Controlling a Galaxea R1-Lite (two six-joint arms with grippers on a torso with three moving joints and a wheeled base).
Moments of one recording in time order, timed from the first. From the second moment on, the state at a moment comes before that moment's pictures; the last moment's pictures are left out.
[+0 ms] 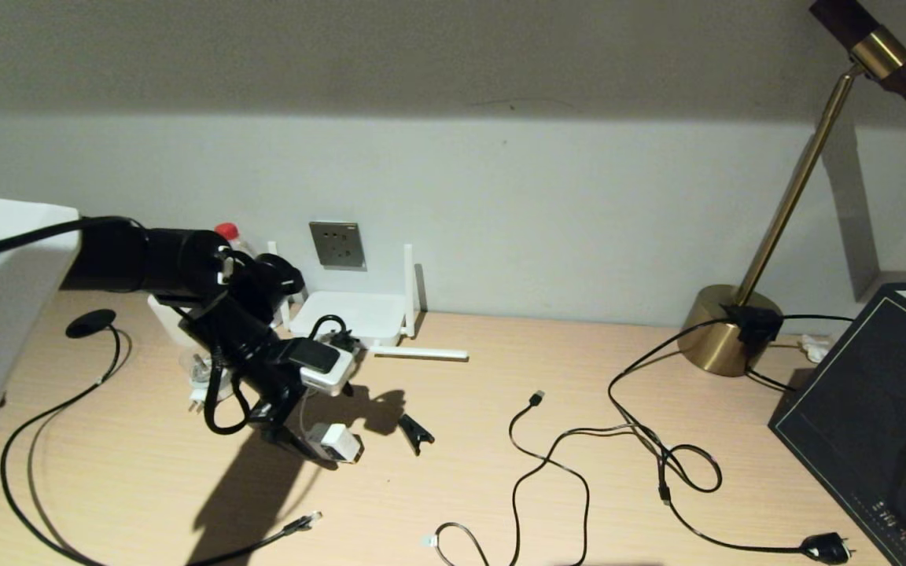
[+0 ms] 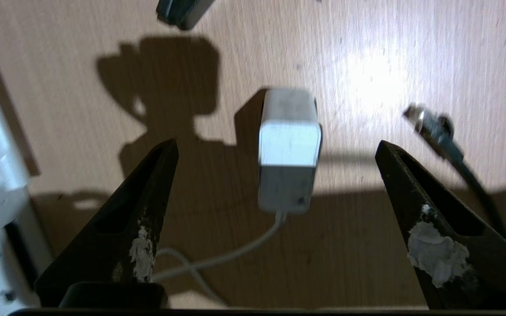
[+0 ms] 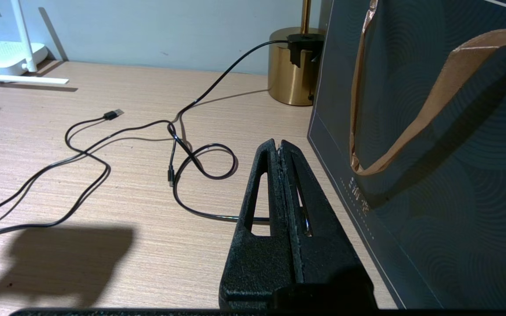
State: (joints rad) left arm -0.19 2.17 -1.71 0.90 -0.40 1.66; right arm 0.00 0.00 0.00 -0.09 0.00 0.00
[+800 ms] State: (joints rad) left arm -0.21 2.23 -1.72 0.89 -0.38 1.63; right arm 0.00 0.00 0.00 -0.09 0.00 0.00
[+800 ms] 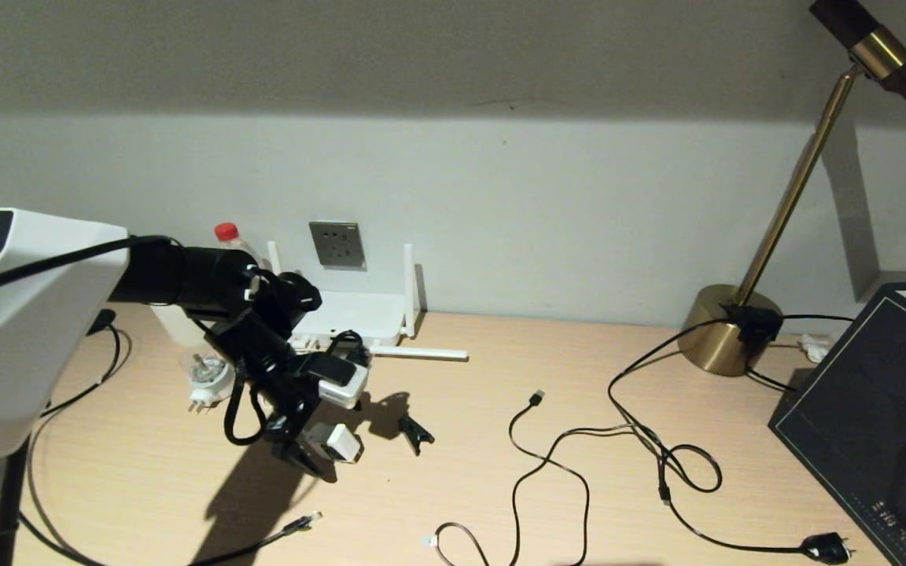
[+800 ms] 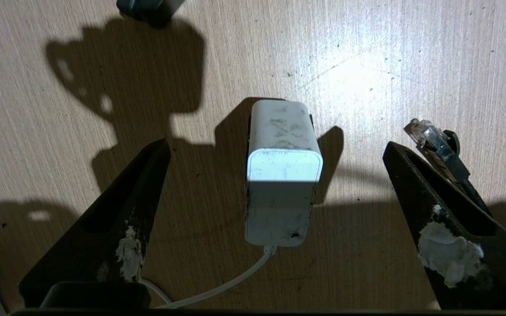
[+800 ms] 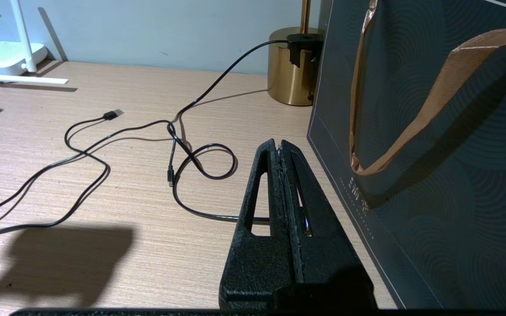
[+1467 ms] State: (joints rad) left arm -0.19 2.25 -1.71 0.88 -0.39 1.60; right arm 0.00 0.00 0.00 -0.09 0.00 0.00
